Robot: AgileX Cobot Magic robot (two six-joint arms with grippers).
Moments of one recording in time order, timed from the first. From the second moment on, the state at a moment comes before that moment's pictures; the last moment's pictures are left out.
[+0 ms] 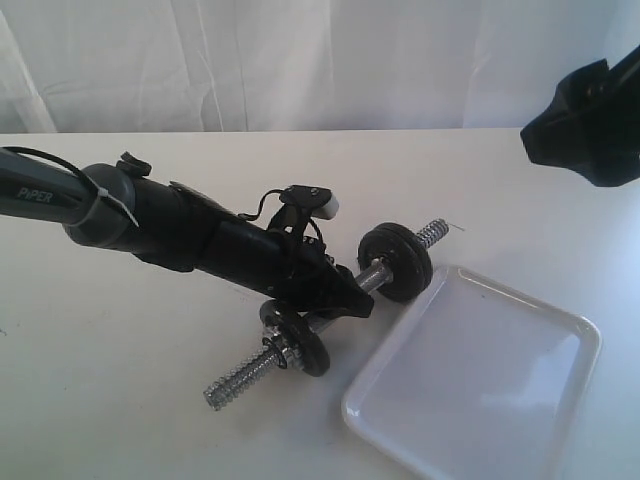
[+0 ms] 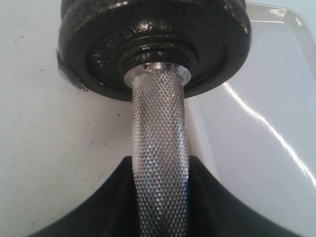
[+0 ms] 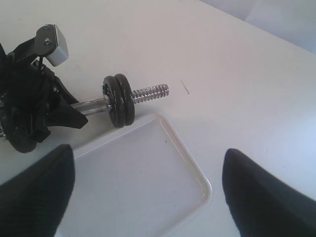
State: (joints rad) left arm -0.64 2.05 -1.23 -1.49 0.54 1.39; right arm 0.56 0.97 -1.13 -0.25 0.97 0.15
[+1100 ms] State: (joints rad) left arm -0.64 2.05 -1.23 -1.49 0.53 1.39; right arm 0.56 0.97 -1.13 -0.25 0.97 0.17
